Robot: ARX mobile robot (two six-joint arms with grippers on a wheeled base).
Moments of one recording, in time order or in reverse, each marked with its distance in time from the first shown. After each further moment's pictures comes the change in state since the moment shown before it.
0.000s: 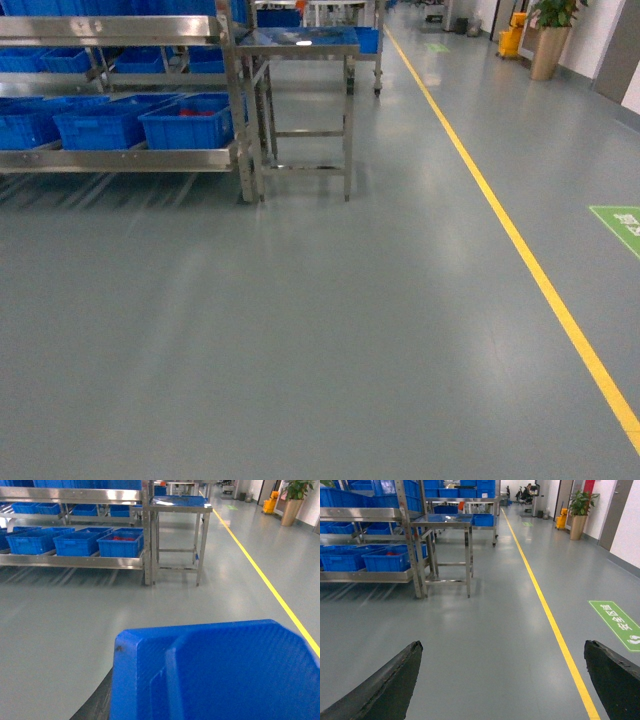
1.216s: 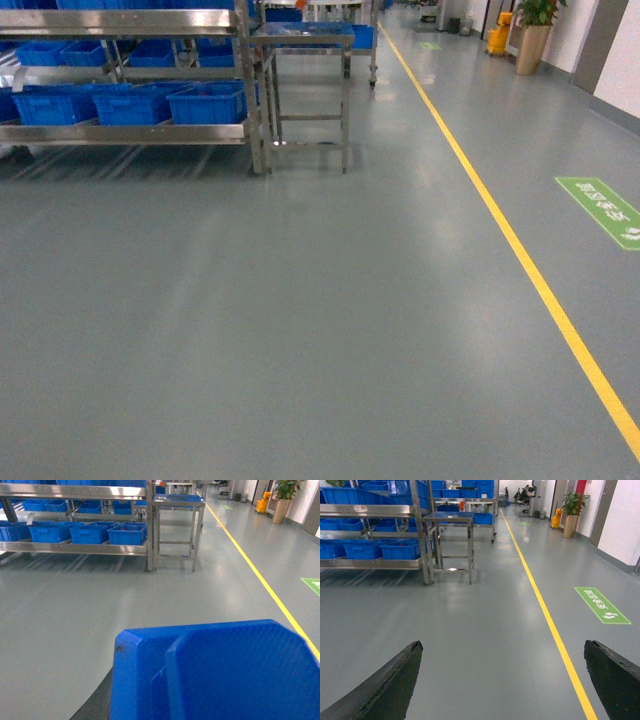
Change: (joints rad) left arm 0.000 0.000 0.000 0.003 0.001 0.000; right arm 0.000 0.000 0.000 0.000 0.000 0.000
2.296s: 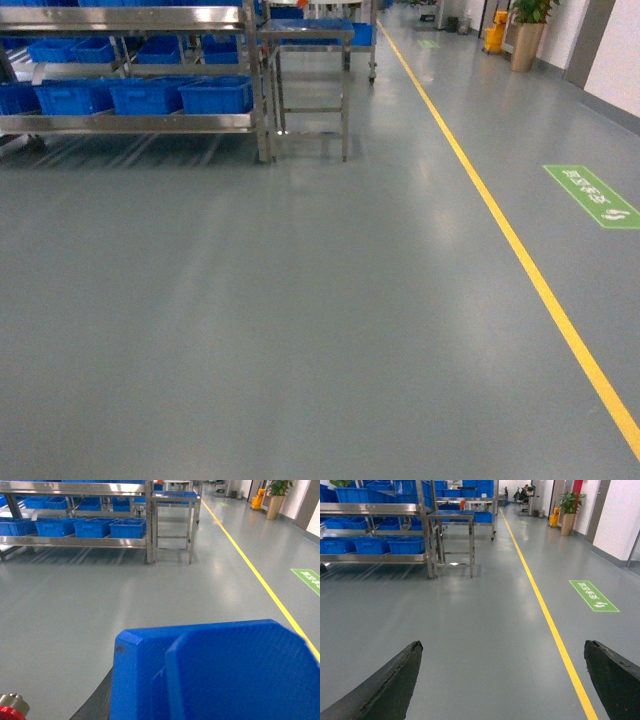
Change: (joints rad) left arm -0.002 0.002 0.000 -0.002 0.004 0.000; right arm 0.000 0.000 0.000 0.000 0.001 0.000
